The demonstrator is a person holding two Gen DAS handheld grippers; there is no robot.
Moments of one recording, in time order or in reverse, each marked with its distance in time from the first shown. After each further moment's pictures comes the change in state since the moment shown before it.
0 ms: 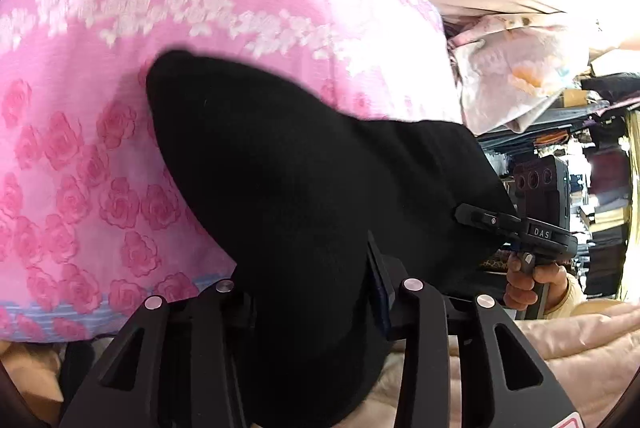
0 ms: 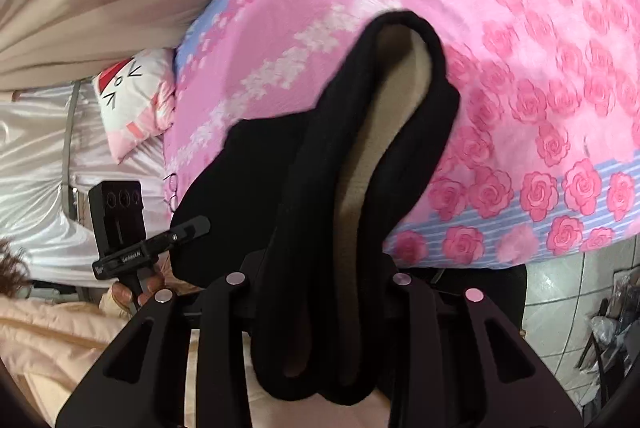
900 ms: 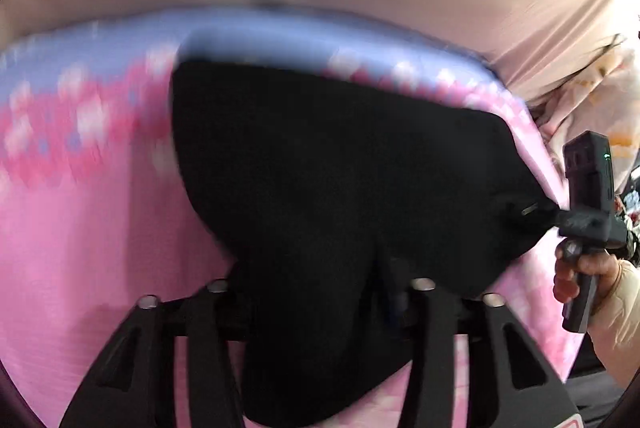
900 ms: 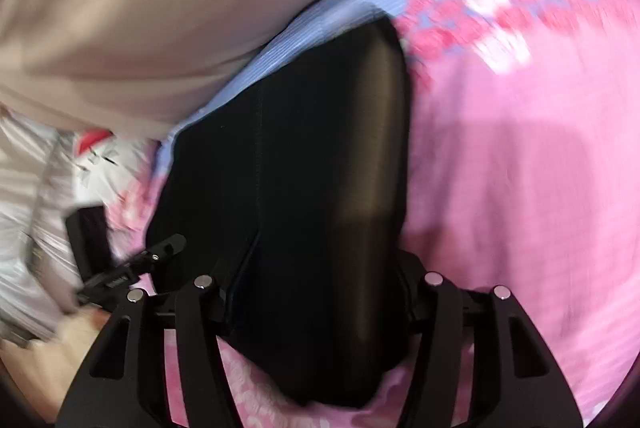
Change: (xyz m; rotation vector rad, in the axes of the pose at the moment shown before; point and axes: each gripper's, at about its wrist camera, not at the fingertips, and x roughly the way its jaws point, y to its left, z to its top) left arm 0.061 0.094 0.259 0.243 -0.355 0.286; right arm 0.117 -0.066 0.289 -0.188 -0.287 0.041
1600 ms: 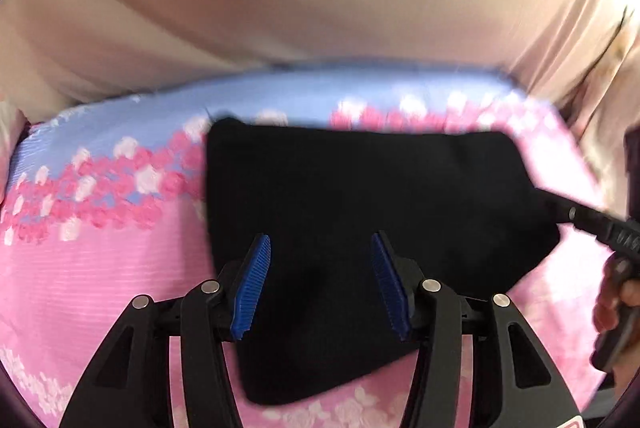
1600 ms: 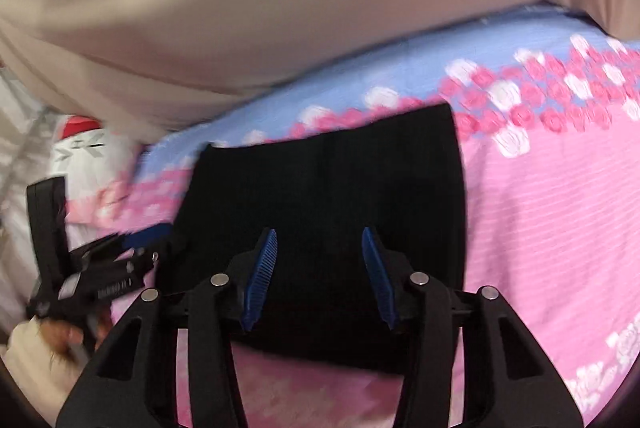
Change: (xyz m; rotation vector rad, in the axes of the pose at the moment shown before) left arm -0.026 -0.061 0.016 0.100 -0.031 0.295; right arm -0.014 0.073 -0.003 -0.185 -0.130 -0.206
